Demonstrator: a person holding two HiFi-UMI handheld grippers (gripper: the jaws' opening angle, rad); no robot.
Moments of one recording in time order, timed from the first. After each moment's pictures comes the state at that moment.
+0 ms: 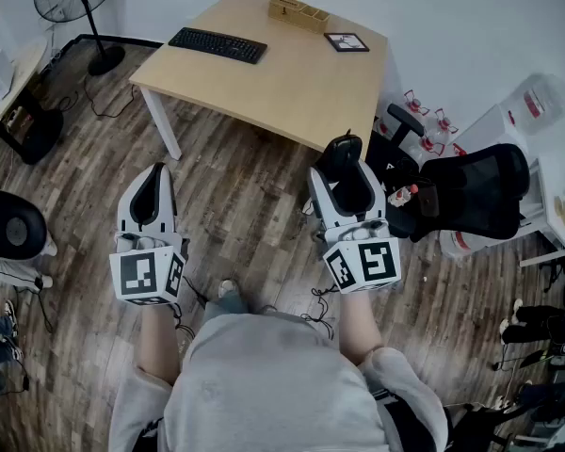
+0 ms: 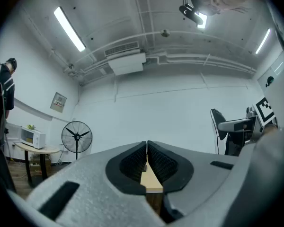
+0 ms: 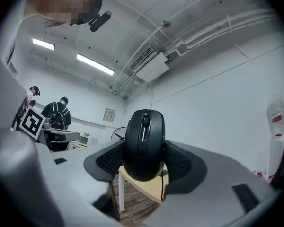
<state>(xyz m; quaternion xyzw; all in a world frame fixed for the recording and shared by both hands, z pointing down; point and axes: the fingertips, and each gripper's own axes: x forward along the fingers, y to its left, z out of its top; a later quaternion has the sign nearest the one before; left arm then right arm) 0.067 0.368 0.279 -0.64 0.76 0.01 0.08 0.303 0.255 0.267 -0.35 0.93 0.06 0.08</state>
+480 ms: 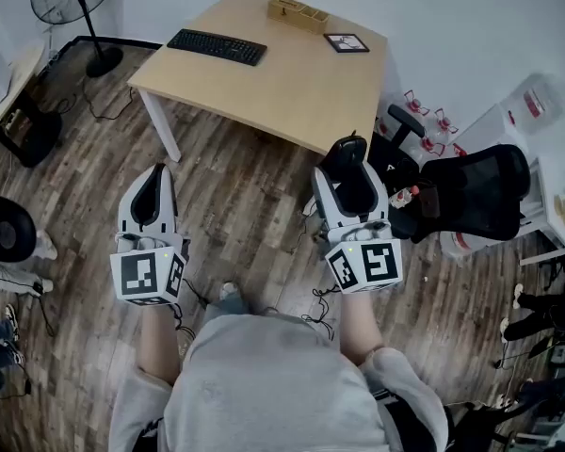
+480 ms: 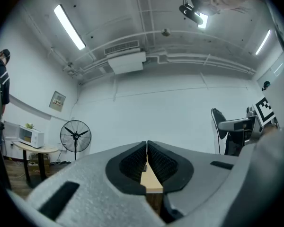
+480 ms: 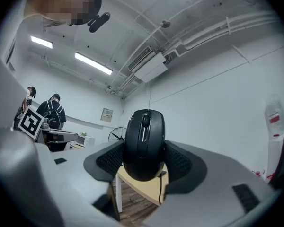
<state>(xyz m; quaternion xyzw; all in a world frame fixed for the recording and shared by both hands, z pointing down) 0.059 0.352 0.279 -0.65 0.76 0.01 0.07 0.302 0.240 0.266 -0.37 0.92 0.05 0.09</state>
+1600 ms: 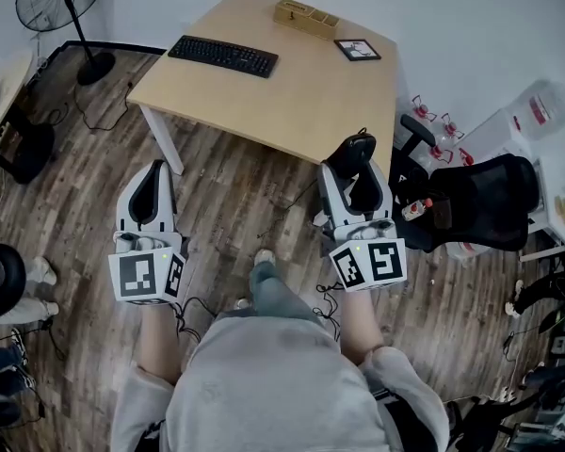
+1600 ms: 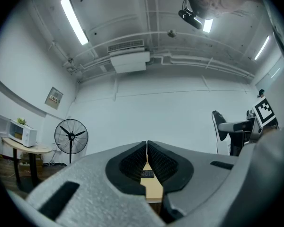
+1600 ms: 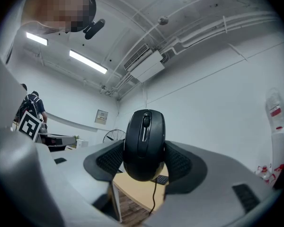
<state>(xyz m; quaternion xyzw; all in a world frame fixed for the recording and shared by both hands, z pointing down) -0.059 0.278 0.284 -0.67 0.74 0.03 0.08 0.194 0.172 0.271 -0.39 0.91 0.05 0.11</state>
